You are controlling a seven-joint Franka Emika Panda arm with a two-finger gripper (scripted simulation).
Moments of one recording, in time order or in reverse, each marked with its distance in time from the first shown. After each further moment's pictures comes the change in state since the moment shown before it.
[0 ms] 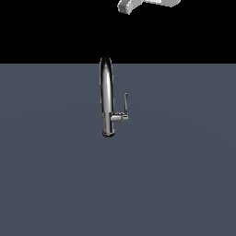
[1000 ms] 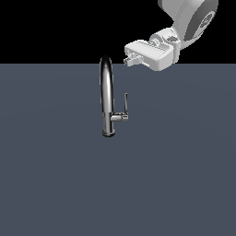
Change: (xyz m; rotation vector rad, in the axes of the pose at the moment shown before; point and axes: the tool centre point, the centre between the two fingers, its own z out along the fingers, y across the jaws) arm 0.138 0.000 0.046 0.339 -0.375 0.326
